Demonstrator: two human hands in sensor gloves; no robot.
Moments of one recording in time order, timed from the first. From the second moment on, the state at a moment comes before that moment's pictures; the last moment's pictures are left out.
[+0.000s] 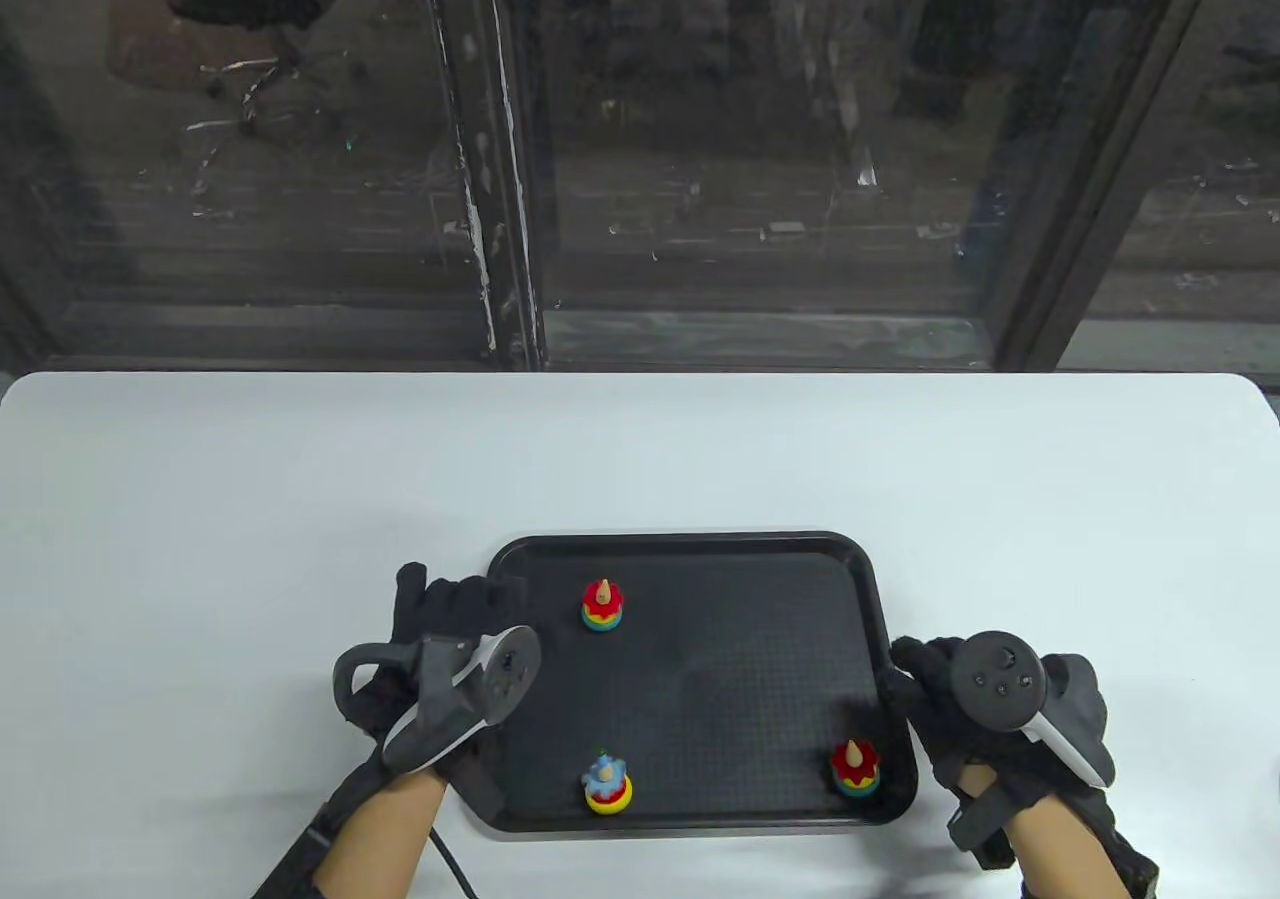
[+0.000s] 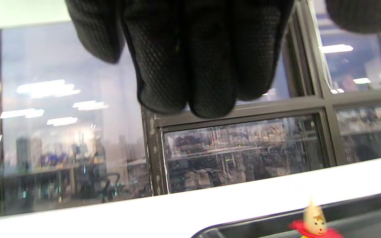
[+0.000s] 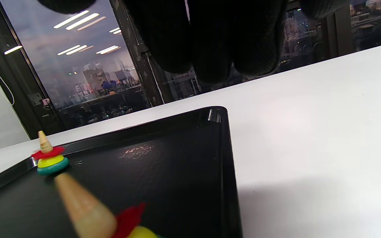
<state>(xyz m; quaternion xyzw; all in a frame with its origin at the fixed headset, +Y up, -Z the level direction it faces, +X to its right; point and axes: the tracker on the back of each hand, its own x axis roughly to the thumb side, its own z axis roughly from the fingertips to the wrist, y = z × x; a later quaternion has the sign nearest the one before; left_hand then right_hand) -0.177 -0.632 -0.310 0.18 -0.04 -0.02 0.98 0.264 -0.689 -0.312 0.03 0.01 0.99 0.15</state>
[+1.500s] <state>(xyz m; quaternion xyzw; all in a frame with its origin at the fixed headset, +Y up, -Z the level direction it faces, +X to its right) -0.224 -0.697 -0.307 -0.05 -0.03 0.13 0.99 0.296 -0.721 -0.326 -0.01 0.04 0.98 0.18</state>
